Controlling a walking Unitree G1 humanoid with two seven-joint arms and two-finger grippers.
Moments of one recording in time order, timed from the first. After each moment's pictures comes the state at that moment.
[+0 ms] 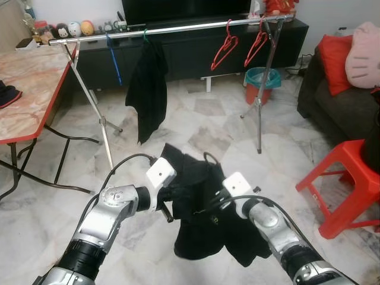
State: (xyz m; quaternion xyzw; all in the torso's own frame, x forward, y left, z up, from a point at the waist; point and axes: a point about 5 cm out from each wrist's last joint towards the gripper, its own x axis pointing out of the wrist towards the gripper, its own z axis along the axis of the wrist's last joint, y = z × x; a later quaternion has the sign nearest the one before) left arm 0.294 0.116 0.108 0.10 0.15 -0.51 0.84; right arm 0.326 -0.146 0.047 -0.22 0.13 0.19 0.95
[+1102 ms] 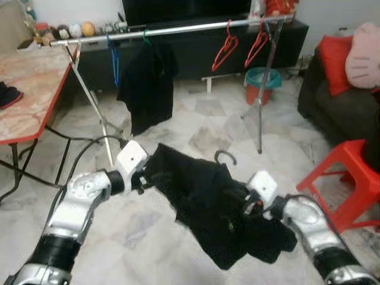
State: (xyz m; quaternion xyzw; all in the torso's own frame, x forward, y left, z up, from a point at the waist) left arm 0.306 0.159 0.154 0.14 0.04 -0.47 0.87; right arm 0.305 -0.193 0.072 -0.14 0.09 0.43 0.89
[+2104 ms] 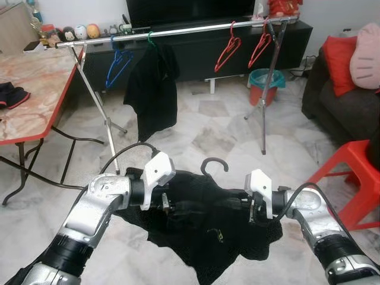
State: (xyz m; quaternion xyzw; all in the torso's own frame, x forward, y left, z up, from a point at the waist) left arm 0.289 0.107 0.154 0.11 0.06 -0.61 0.78; right arm 0.303 -0.171 0.089 -0.13 0.10 0.59 0.79
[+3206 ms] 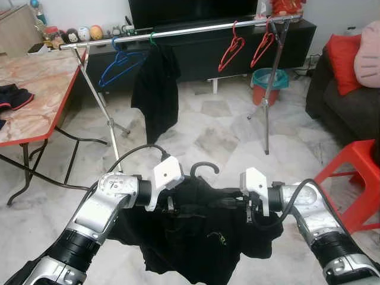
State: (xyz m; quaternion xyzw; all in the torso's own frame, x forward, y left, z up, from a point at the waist) left arm 0.288 0.099 0.146 0.14 0.08 -0.64 0.75; right arm 0.303 -0.158 0.100 -0.14 0.09 0.62 0.77
